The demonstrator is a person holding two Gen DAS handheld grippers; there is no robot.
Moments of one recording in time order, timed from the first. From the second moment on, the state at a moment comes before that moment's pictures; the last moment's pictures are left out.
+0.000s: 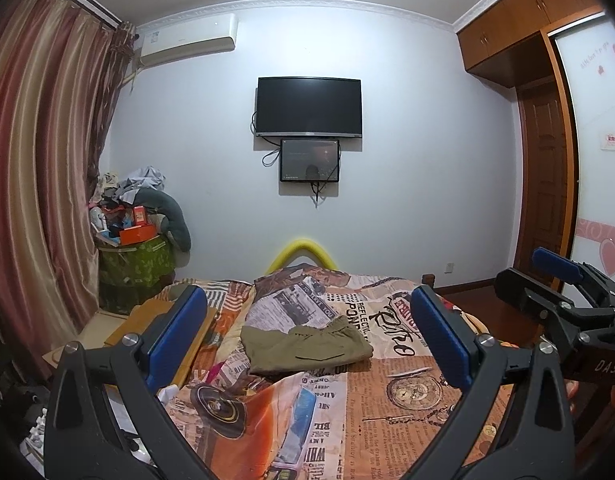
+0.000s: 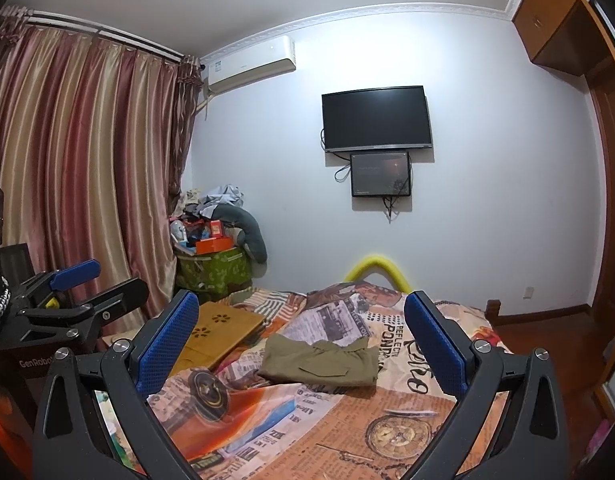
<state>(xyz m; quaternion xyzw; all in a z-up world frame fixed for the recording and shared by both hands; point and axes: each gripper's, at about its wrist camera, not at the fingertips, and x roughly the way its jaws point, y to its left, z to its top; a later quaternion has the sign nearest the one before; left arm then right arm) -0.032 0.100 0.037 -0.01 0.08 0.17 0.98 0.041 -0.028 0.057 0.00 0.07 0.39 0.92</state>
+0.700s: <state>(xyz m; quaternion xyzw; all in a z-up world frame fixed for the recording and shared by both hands) -0.028 0.099 0.034 -0.01 0.09 0.16 0.98 0.042 -0.030 0.060 0.01 0.07 0.38 0.92</state>
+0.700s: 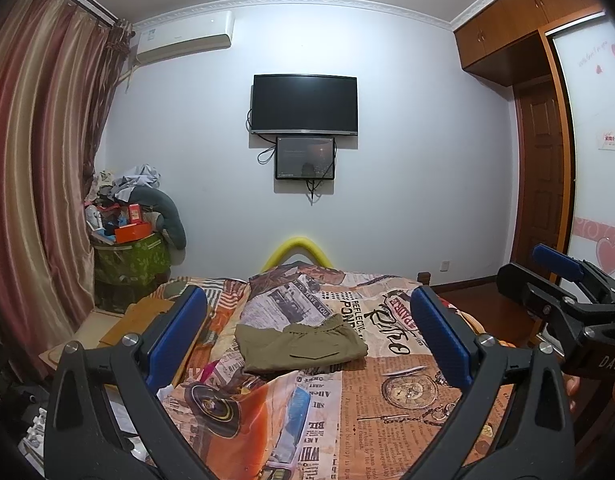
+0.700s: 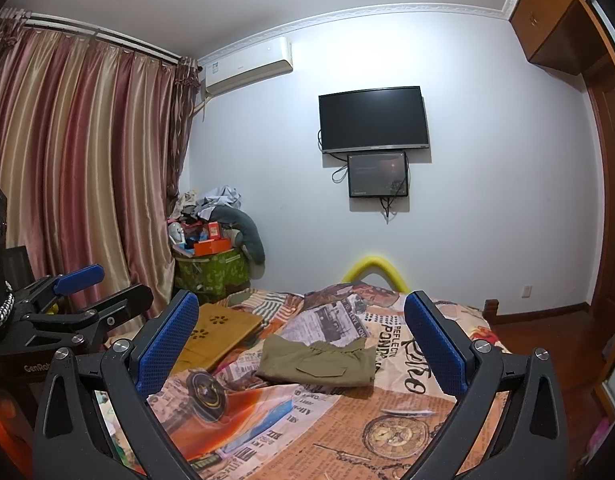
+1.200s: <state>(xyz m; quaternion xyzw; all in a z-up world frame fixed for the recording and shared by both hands) -0.026 0.098 0.034 -0.02 0.09 0.14 0.99 0.041 -0.031 0.062 0.01 0.07 0.38 0.92</state>
